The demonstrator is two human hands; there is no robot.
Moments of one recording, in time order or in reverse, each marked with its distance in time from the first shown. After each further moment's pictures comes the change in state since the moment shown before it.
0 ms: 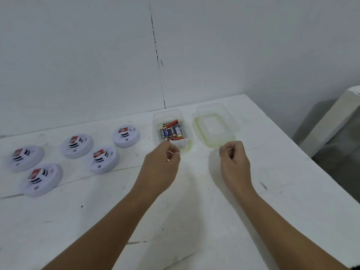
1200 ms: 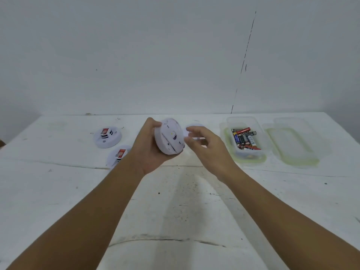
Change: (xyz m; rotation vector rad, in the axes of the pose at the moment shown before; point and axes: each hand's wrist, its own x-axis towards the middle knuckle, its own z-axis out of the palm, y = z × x) left_hand 0.039 -0.107 -0.189 -1.279 -0.103 -0.333; right_hand -0.047 -0.110 0.208 0.036 -0.677 -0.204
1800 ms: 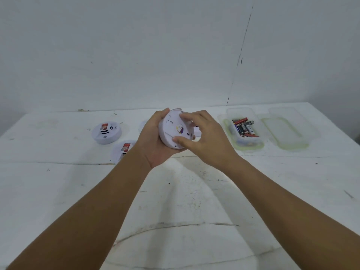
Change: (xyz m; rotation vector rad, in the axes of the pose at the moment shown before) left_hand -0.004 0.008 -0.017 -0.106 -0.279 -0.116; right_hand -0.015 -0.031 0.031 -0.443 0.086 -0.305
